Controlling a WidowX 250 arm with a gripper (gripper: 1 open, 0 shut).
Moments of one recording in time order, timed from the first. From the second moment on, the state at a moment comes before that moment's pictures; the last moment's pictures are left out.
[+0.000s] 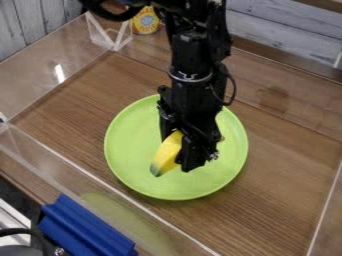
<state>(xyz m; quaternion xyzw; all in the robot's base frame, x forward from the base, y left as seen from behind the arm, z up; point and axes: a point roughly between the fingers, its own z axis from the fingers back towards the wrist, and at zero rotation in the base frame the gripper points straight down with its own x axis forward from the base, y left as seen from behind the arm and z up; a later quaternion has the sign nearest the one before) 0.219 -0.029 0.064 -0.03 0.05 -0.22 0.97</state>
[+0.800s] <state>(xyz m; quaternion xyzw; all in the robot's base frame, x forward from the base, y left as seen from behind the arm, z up) 0.223 -0.028 0.058 -0.03 0.06 -0.22 0.97</state>
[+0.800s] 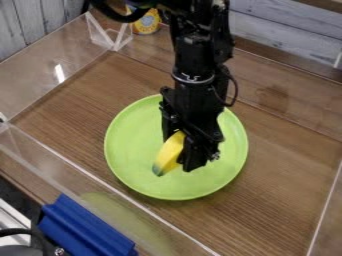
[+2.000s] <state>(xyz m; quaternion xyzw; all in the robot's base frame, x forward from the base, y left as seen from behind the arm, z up) 0.229 -0.027 0.056 -0.03 0.05 -0.20 0.98</state>
